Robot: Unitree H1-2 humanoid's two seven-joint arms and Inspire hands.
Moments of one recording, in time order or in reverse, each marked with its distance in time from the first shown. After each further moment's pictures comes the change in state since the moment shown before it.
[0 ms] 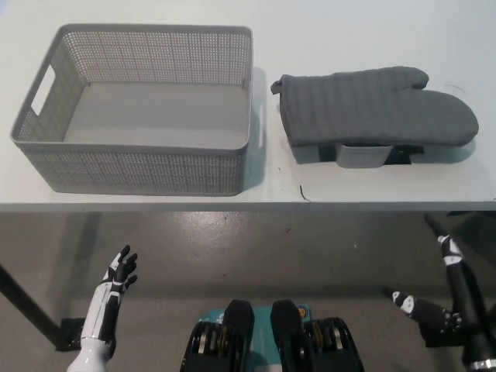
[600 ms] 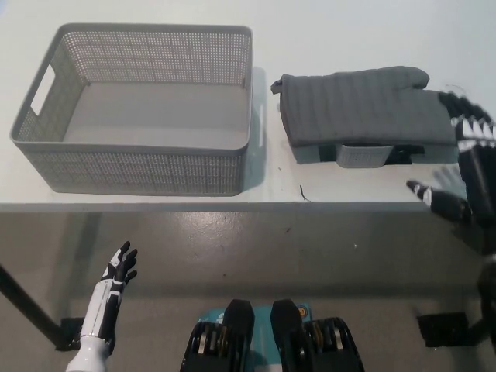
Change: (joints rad) left_arm -0.007 0.003 0.001 0.003 0.016 -0.051 0.000; right_arm -0.321 -0.095 0.021 -0.102 -0.366 0.231 0.017
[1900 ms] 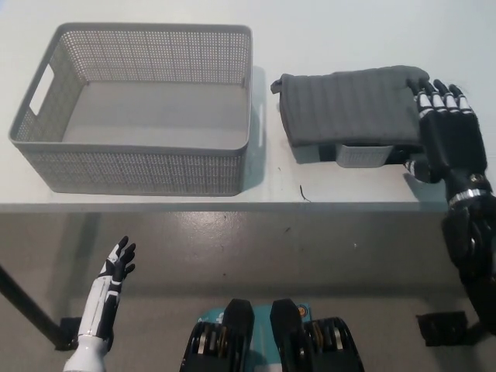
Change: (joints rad) left_arm -0.002 0.004 0.001 0.001 0.008 -0.054 0.001; right_arm -0.266 -0.023 0.184 0.457 -0.186 0.158 -0.033
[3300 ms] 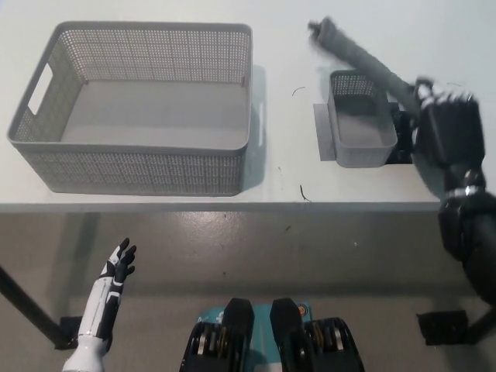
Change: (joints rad) left_arm -0.012 0.012 -0.002 0.018 0.021 0.000 -0.001; right_arm -0.197 -0.022 0.144 0.521 -0.010 -0.233 -0.706
